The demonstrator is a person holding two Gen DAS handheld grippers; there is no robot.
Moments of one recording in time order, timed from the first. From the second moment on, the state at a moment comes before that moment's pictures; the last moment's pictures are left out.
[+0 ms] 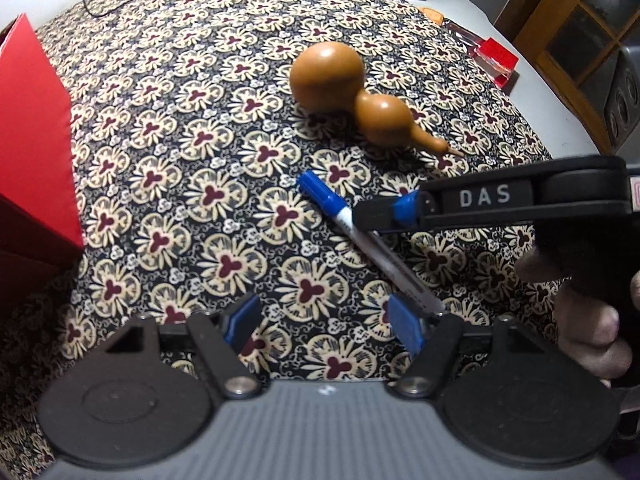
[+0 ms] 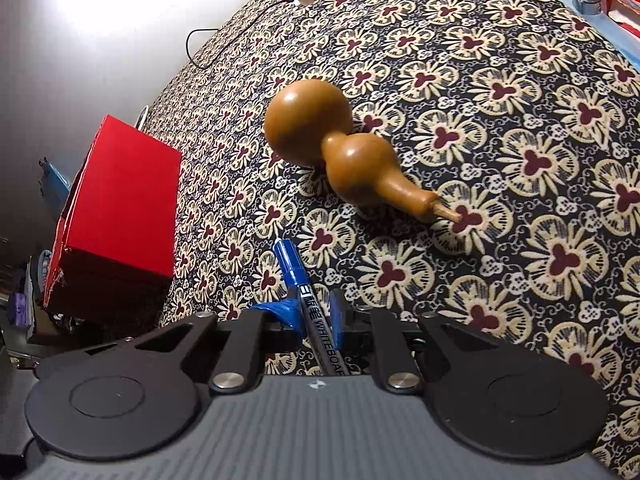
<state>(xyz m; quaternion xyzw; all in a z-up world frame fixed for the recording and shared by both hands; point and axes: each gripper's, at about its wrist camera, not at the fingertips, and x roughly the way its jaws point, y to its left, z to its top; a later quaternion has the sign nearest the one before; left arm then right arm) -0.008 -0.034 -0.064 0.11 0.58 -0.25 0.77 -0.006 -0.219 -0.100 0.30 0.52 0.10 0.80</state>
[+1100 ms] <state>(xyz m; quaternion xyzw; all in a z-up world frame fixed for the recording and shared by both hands) 0.000 -0.050 -0.081 0.06 0.55 -0.33 0.76 -0.023 -0.243 -0.113 0.38 0.53 0.13 0.75</state>
